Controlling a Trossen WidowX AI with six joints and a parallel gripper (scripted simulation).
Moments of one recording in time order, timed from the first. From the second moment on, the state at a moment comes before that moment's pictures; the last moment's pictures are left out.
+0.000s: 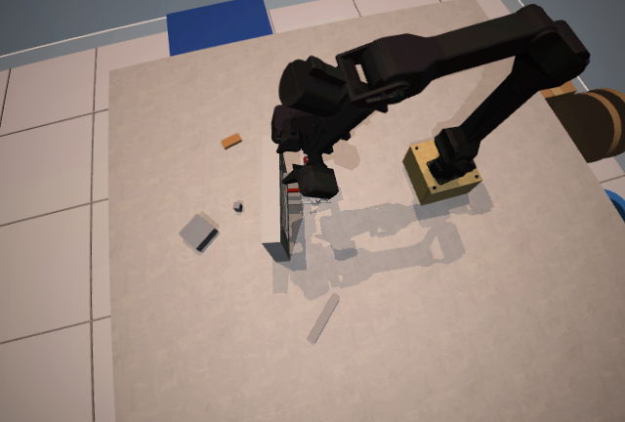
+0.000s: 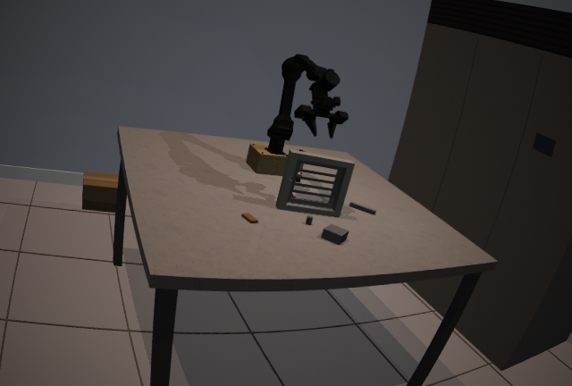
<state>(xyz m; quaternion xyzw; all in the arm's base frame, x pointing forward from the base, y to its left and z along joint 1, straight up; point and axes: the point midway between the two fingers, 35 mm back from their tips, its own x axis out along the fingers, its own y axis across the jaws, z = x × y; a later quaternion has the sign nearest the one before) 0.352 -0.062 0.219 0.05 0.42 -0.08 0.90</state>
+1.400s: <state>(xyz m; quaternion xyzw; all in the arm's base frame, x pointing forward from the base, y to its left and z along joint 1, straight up) 0.317 -0.099 0.161 0.12 0.68 -0.12 0.71</state>
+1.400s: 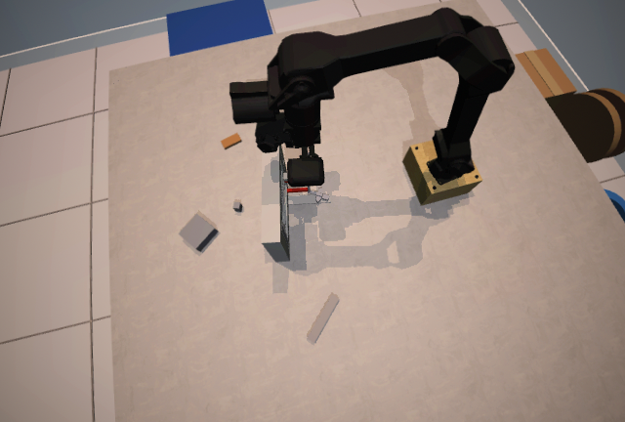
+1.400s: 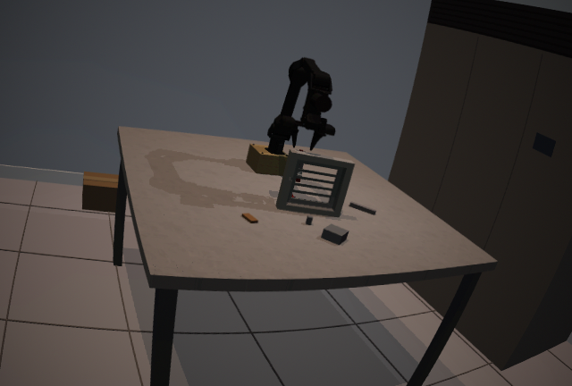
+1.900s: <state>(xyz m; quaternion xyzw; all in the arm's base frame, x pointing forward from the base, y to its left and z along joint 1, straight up) 0.319 -0.100 0.136 0.12 0.68 -0.12 0.71</state>
